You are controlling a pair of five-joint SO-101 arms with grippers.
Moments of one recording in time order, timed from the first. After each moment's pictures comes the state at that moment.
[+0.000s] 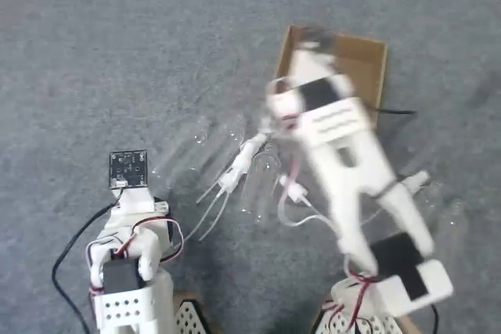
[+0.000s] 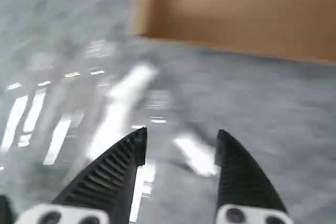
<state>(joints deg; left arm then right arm) -14.2 -103.3 97.1 72.2 2.3 -22.3 -3.4 3.2 81.1 -28.8</state>
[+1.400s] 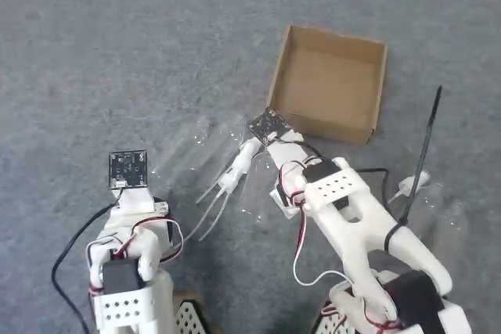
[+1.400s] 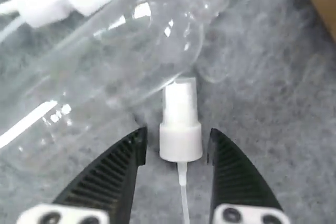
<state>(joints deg) -14.2 -103.3 97.1 72.2 2.3 -28.5 -17.0 52.6 47.6 12.4</state>
